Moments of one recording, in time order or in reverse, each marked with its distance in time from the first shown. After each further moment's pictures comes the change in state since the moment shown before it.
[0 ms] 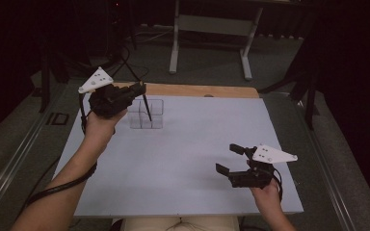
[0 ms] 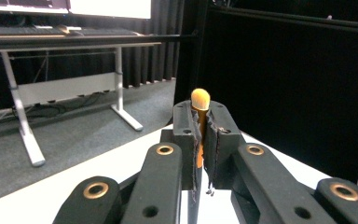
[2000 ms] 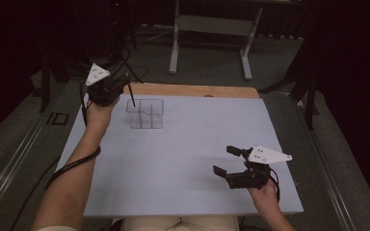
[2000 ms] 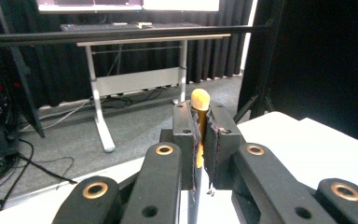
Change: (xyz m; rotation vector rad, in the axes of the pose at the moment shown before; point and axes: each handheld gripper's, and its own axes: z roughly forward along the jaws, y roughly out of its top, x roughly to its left) left arm 0.079 -0.042 0.037 0.014 0.255 0.018; right arm -0.001 -0.006 0.008 0.031 0.018 -0.014
